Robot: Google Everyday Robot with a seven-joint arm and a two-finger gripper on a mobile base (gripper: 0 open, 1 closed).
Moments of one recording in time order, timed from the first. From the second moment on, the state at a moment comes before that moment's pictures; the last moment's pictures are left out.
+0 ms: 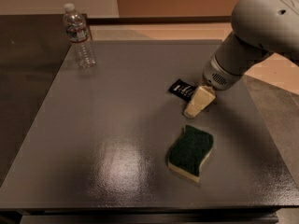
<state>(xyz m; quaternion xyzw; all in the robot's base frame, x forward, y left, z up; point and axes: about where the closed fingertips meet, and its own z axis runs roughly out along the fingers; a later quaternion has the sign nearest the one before) 0.548 -0.152 0.824 -0.49 0.85 0.06 0.17</state>
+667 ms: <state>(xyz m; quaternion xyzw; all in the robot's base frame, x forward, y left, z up) 0.549 -0.151 0.833 -0.49 0.85 0.06 0.17</state>
